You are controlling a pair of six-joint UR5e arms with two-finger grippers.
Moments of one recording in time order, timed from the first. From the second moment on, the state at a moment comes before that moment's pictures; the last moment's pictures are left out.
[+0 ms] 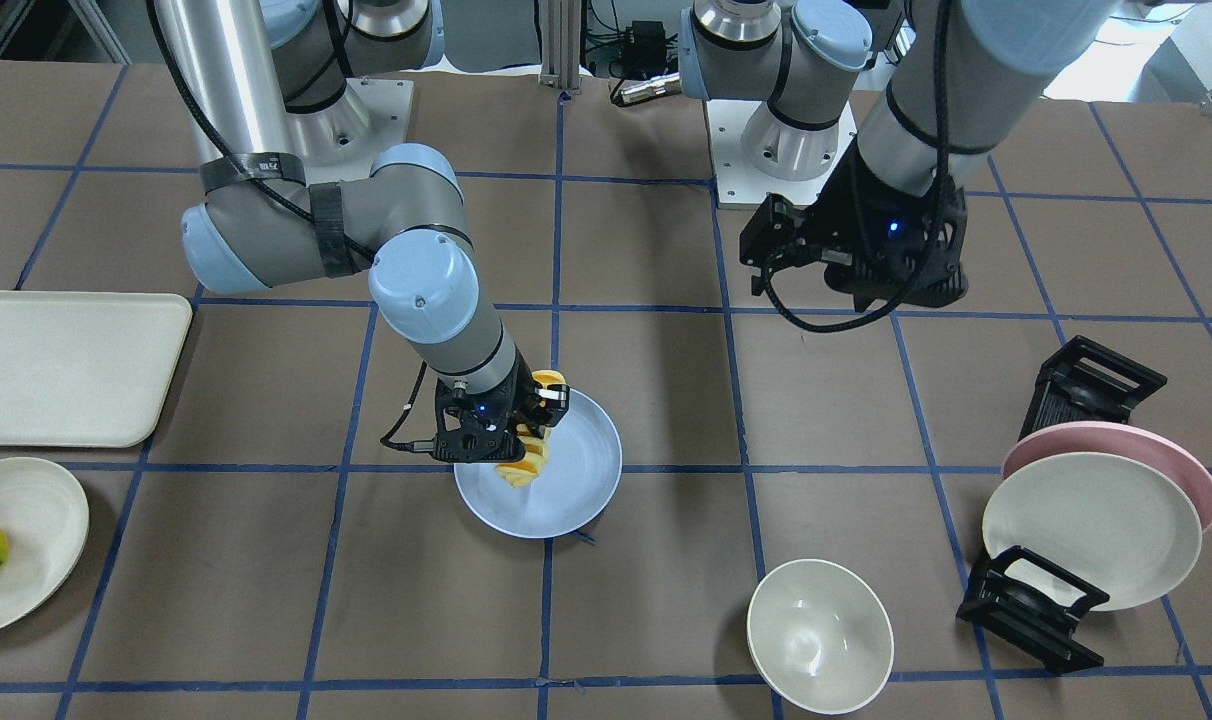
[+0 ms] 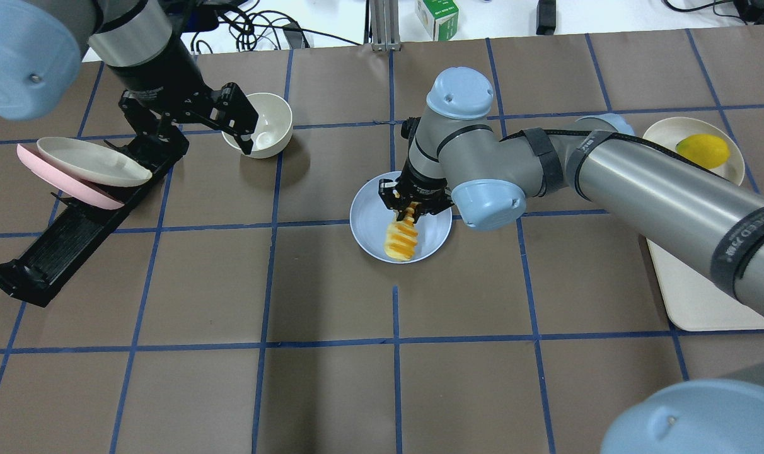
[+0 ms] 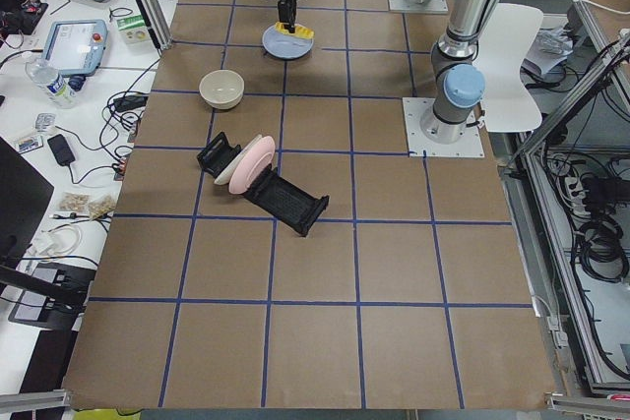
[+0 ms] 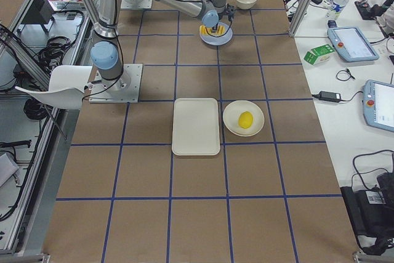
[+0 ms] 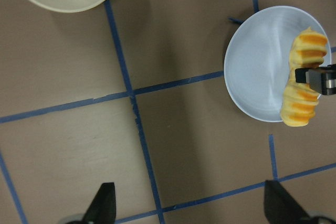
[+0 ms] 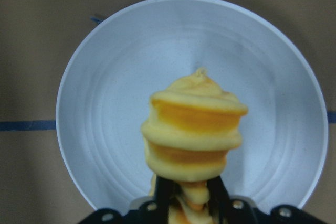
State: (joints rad) left arm -1.57 -1.64 -1.50 -1.62 1.51 0.08; right arm 1.84 -1.14 1.77 -2.22 -1.34 0.35
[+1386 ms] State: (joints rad) left arm -1.56 -1.62 -1.55 -1.44 1.50 0.00; right arm 1.57 -1.45 1.45 -1.60 -1.52 -0.08
